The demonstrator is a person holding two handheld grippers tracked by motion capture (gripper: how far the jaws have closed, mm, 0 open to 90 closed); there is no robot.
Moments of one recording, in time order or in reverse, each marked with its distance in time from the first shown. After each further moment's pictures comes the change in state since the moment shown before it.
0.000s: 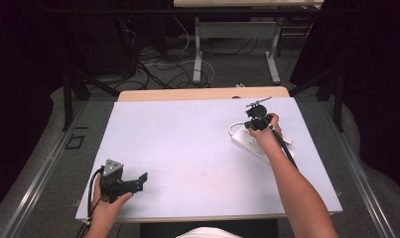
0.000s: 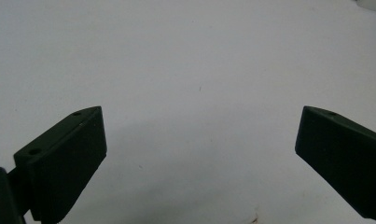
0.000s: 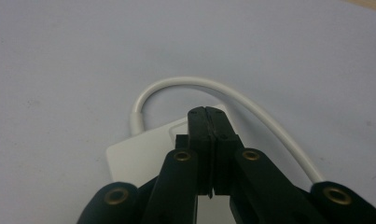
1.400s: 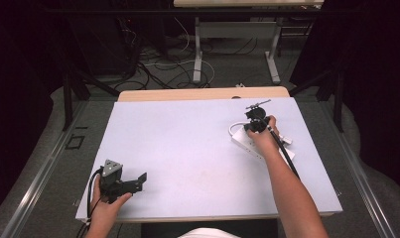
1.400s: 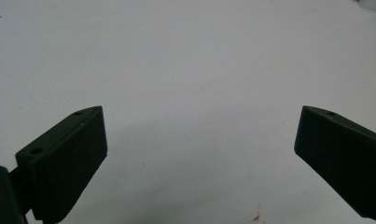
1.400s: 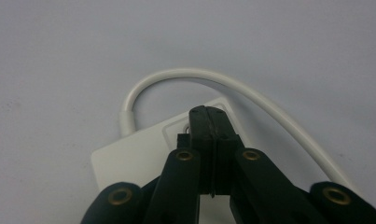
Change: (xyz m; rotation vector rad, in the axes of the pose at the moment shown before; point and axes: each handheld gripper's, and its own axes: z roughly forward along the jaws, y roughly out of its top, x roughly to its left) left arm 0.001 -0.001 -0.003 0.006 0.004 0.007; right arm -0.002 -0.007 0.016 0.018 -0.007 0.045
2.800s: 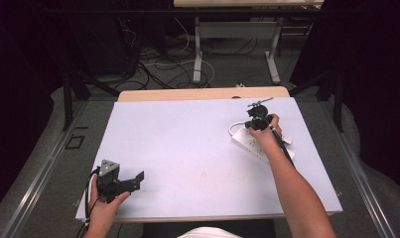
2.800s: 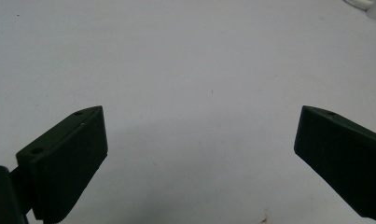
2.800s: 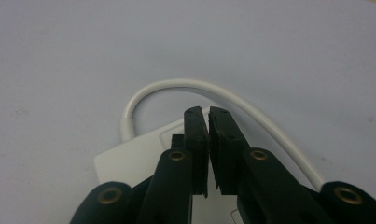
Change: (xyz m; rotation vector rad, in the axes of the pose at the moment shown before) left arm 0.006 0.000 -0.003 -0.020 0.028 -0.043; right arm -0.003 0.005 -0.011 -0.036 0.005 -0.002
